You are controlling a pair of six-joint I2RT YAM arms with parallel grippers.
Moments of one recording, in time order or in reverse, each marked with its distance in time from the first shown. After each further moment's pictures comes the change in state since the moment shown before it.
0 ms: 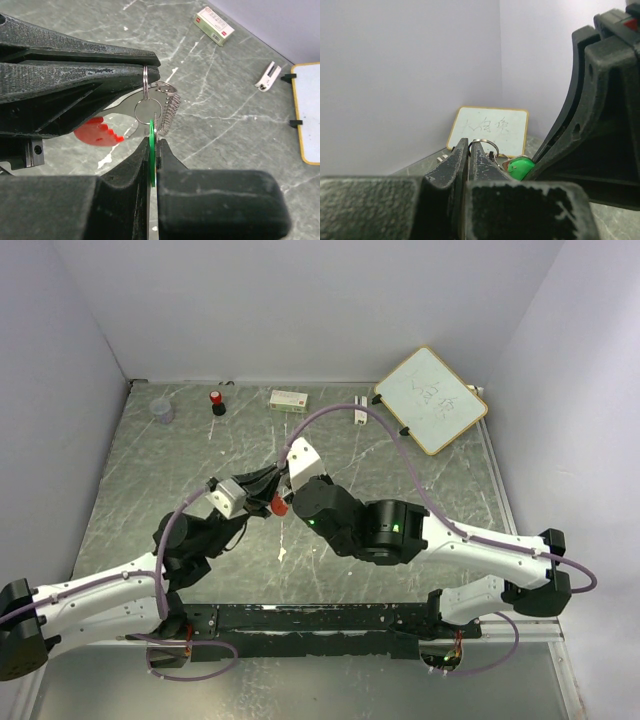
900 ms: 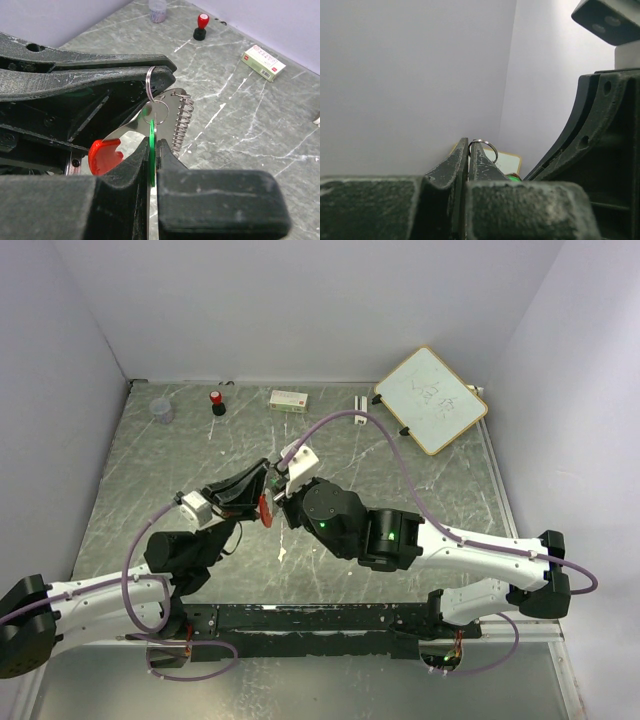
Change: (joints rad) left arm 0.000 0.014 -0.145 0.403 -0.059 -0.103; right arm 0.000 -0.043 -0.152 0.374 -0.152 -0.021
